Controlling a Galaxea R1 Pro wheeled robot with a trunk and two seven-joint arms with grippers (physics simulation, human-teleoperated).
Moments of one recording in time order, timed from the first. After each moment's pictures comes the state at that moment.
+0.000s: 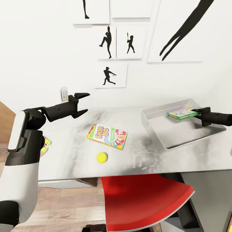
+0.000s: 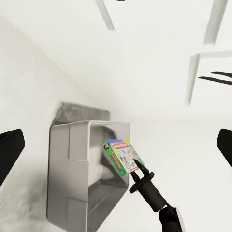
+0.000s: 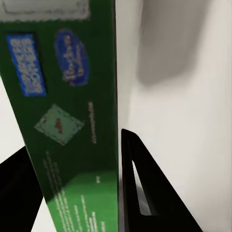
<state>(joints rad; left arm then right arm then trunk) -0.97 0.14 0.02 -1.54 1.95 0.82 0.75 -1.42 -0.44 -0.86 -0.42 -0.64 1.01 -0.18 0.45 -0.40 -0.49</state>
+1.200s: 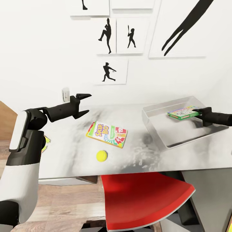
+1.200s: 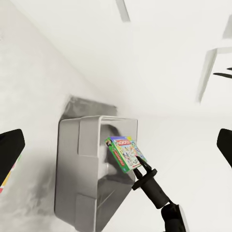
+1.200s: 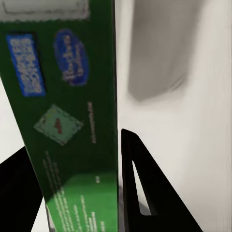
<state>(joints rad) -0.97 0.14 0.01 -1.53 1.95 0.82 0.75 -1.42 -0.44 -0.86 -0.43 -0.64 1.01 -0.18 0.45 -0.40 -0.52</state>
